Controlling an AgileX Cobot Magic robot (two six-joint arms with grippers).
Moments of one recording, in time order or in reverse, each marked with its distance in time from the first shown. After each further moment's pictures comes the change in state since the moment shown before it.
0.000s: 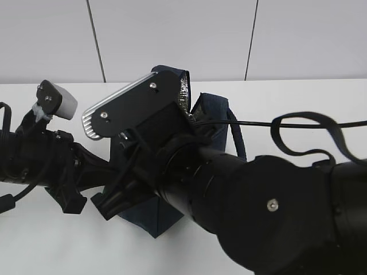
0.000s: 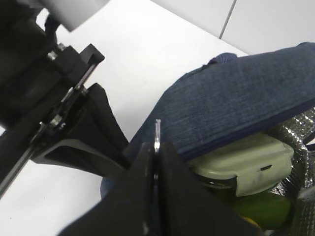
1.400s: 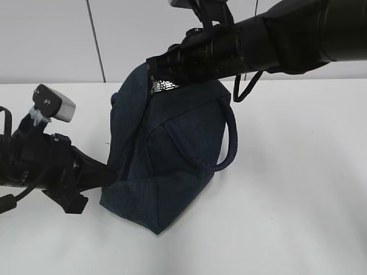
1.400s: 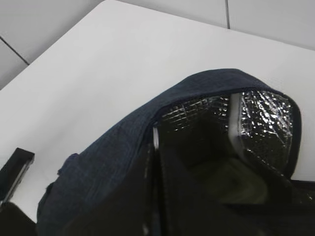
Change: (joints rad) left arm -0.002 0.000 0.023 -0.029 -0.075 -0.015; right arm -0.587 0.161 -0.419 0.128 0.806 -0.049
